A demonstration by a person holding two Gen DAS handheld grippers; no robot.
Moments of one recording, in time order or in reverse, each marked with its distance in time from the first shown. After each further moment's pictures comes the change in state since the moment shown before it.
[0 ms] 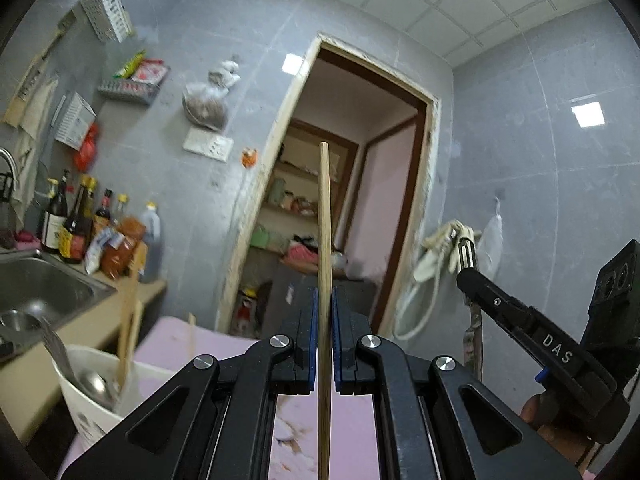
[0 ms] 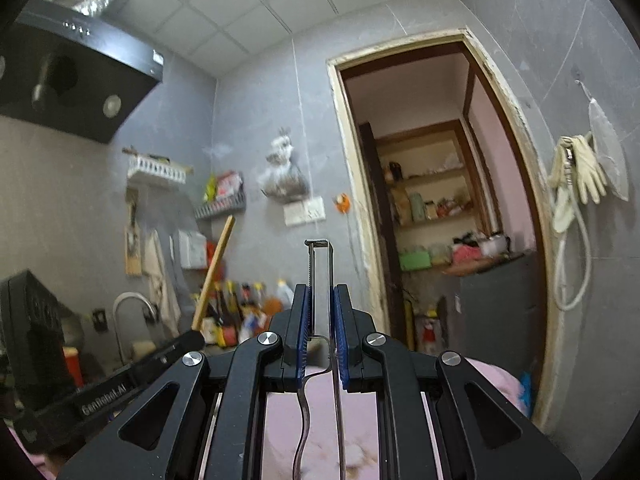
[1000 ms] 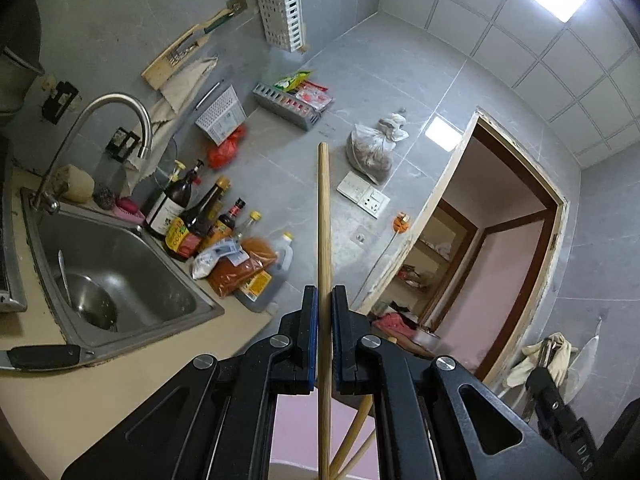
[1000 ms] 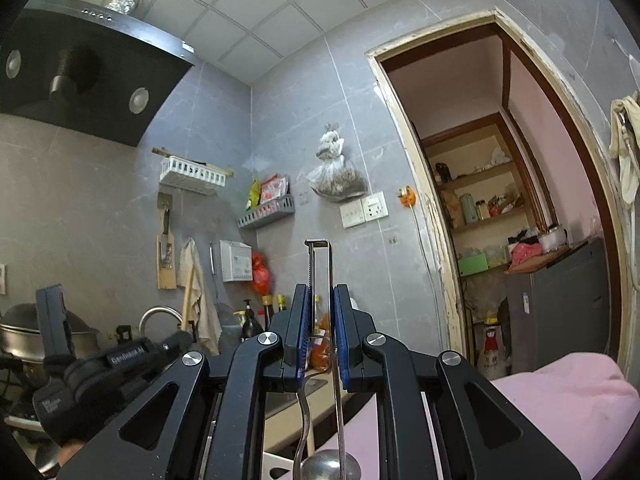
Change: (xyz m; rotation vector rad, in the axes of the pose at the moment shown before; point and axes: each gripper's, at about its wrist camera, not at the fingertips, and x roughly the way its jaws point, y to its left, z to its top) left arm -0.021 0.177 0.024 -0.303 -0.210 0.361; right arm 0.103 0.060 -0.062 0.052 -0.061 0.148
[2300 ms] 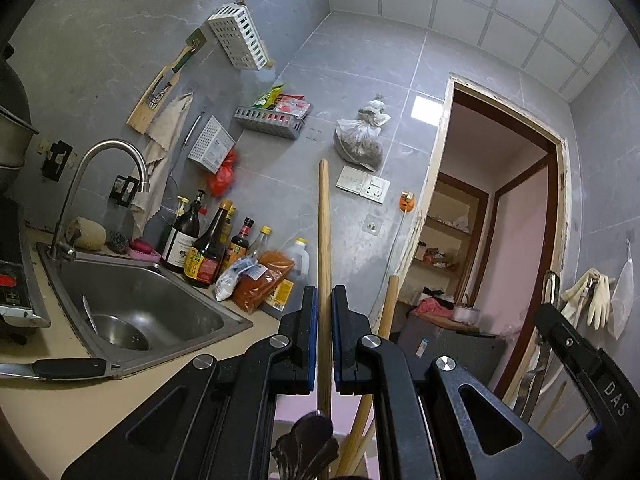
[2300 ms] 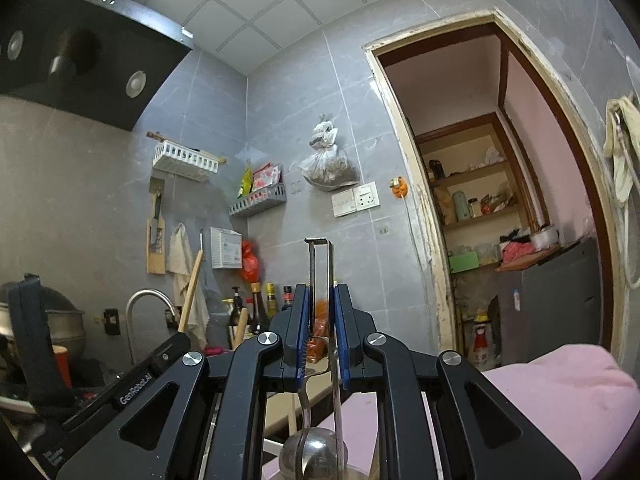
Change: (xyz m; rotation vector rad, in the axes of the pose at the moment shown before) left arm -0.003 -0.023 -0.056 0.247 -0.035 0.078; right arm 0.008 0.008 -0.022 -0.049 0.012 -0.038
